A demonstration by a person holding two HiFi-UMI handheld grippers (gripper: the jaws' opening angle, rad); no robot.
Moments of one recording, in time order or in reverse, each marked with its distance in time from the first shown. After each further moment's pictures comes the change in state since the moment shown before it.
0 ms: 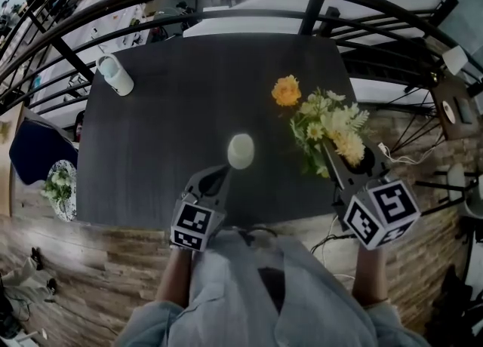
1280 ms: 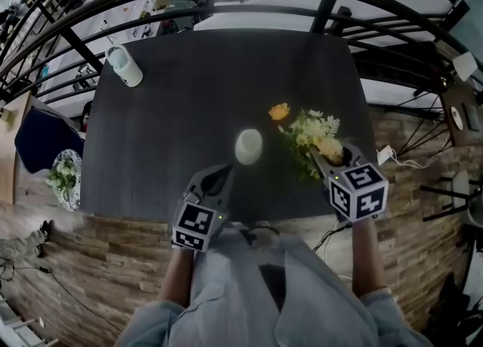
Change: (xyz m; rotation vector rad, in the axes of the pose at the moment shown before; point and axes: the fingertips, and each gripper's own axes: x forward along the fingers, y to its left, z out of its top) left arm -0.013 0.000 -0.002 -0.013 0.004 0.042; right arm 0.053 -0.005 -0.109 -0.006 0.287 0.076
